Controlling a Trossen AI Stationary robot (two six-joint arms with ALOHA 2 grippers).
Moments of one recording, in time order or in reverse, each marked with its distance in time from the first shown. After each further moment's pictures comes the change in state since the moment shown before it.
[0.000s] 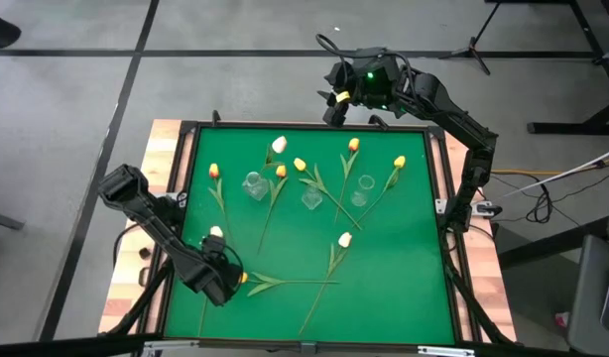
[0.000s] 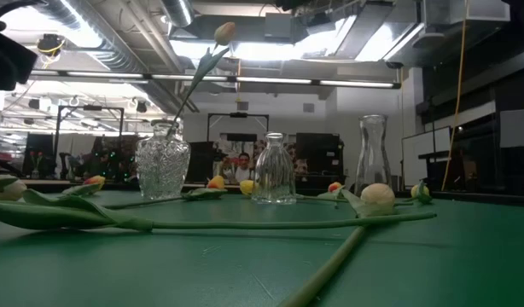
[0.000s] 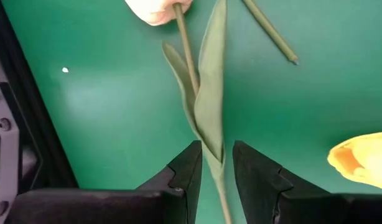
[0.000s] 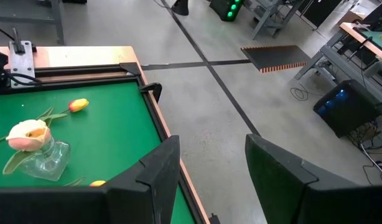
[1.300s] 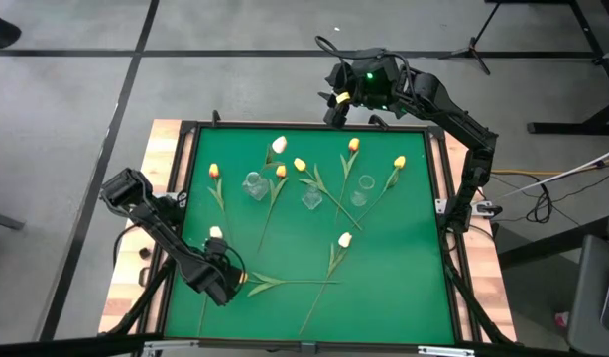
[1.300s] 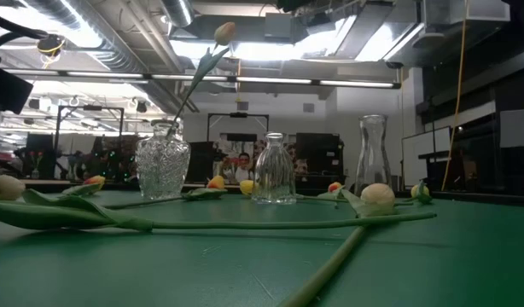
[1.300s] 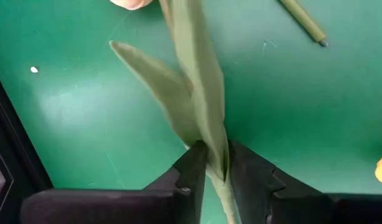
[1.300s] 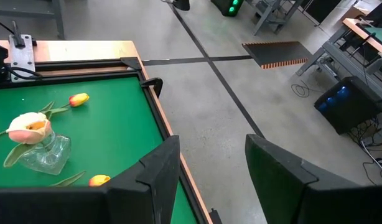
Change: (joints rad) left arm -0.004 0.050 -0.073 0.129 0.039 0.053; right arm 0.000 0.000 0.000 -0.020 0.000 0.000
